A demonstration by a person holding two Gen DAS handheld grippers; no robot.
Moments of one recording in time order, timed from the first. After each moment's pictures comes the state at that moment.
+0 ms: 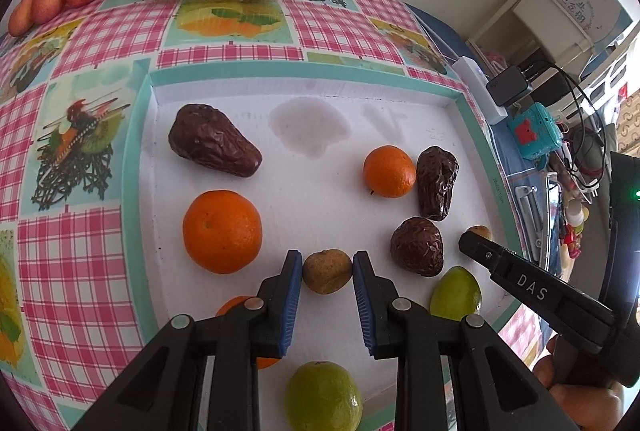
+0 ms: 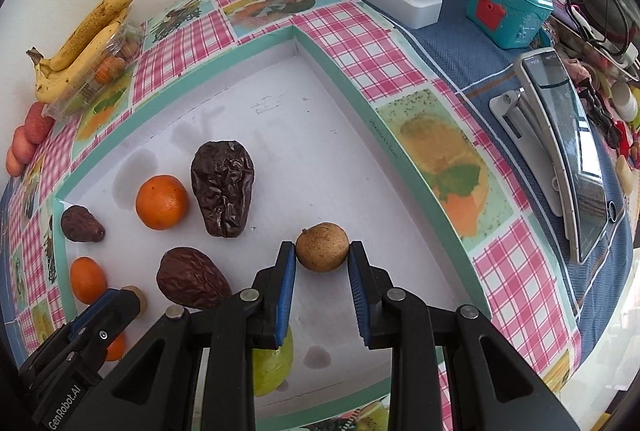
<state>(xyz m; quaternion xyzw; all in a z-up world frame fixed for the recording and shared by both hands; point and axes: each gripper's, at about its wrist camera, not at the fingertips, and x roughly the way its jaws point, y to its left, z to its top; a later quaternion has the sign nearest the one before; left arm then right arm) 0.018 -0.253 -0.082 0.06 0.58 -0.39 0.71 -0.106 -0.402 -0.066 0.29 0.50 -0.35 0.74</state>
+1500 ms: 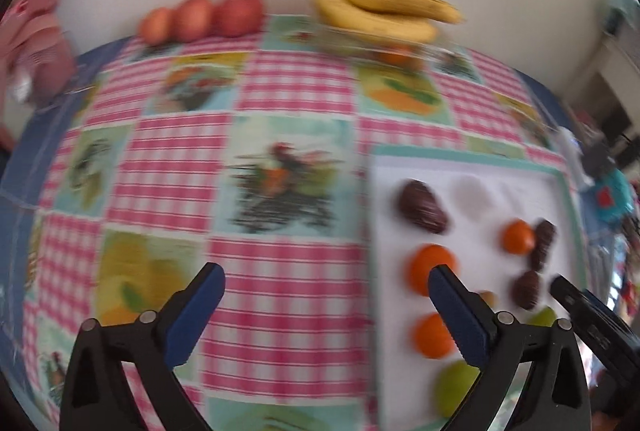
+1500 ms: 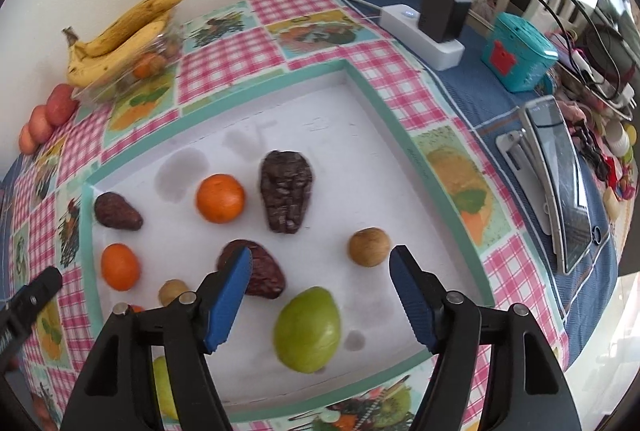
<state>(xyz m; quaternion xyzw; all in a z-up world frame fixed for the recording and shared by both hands) 0.070 -0.159 -0.033 0.09 0.53 -0.21 0.82 -0.087 -0.365 -0.038 0.23 0.49 -0.34 0.77</state>
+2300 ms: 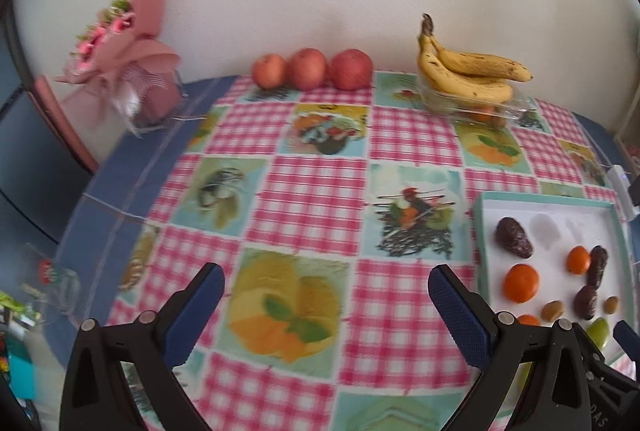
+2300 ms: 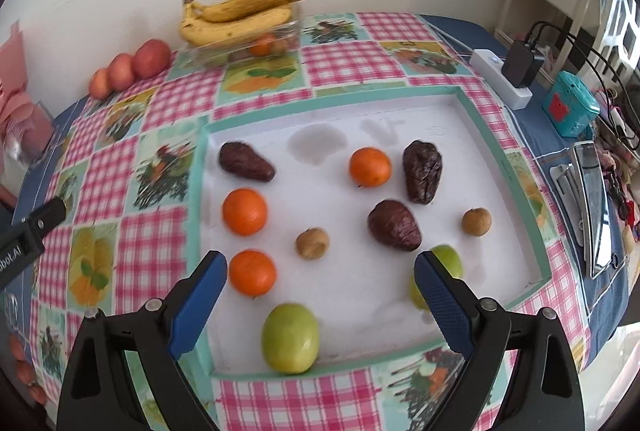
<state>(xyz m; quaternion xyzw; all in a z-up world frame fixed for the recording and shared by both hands) 0.060 -0.083 0.016 0.12 0.44 -0.11 0.88 -0.065 -0.261 -0.017 0.18 0.48 -0.26 0.82</state>
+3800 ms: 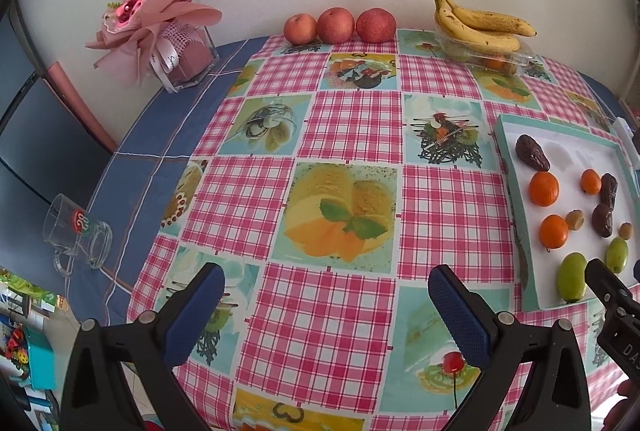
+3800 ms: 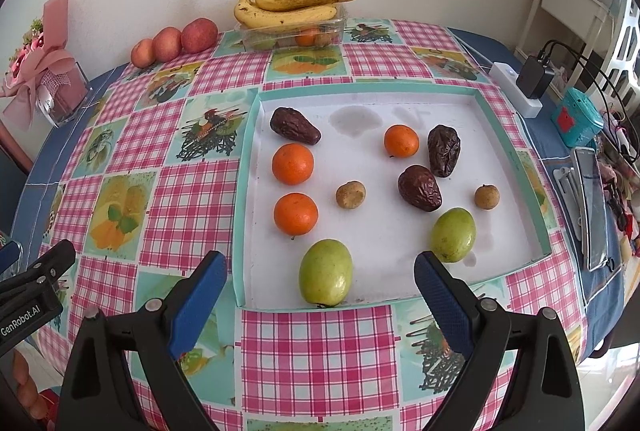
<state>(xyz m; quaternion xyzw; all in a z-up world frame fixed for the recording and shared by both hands) 0.006 -0.024 0.005 0.15 0.48 -0.09 0.86 -0.091 -0.214 -0.009 0.14 0.48 -0.22 0.84</state>
